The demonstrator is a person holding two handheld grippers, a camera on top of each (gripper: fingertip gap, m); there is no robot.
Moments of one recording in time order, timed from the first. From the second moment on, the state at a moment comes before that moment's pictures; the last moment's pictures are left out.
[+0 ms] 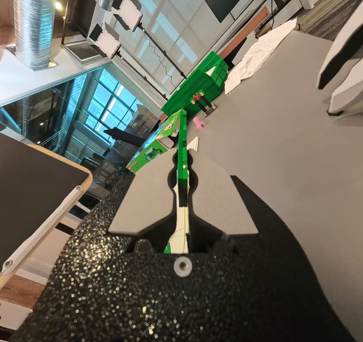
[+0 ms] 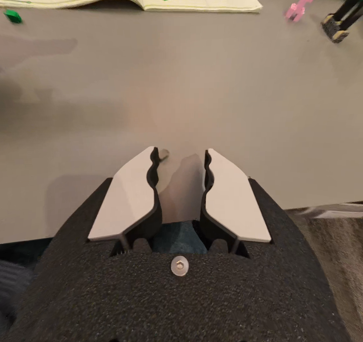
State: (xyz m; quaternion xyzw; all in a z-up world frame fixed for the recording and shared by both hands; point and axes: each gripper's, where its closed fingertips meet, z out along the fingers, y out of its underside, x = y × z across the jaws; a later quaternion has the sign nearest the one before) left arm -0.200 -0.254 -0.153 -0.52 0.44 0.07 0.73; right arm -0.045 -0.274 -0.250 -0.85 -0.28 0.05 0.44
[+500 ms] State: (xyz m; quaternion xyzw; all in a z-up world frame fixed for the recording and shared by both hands) left arm -0.203 -0.254 -0.155 -0.53 0.44 0.06 0.72; right arm -0.058 -0.280 -0.254 -0.87 -0.23 0.08 0.43
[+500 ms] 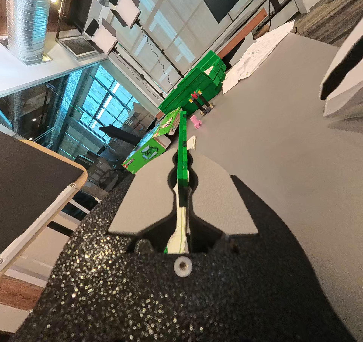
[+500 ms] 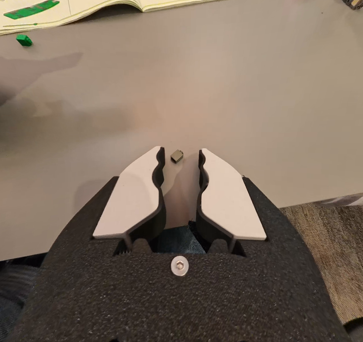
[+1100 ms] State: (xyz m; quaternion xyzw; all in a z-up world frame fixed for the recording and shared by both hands) left arm -0.208 -0.252 -0.160 -0.54 0.44 0.05 0.72; right arm -0.066 -0.276 -0.258 -0.86 -0.31 0.11 0.39
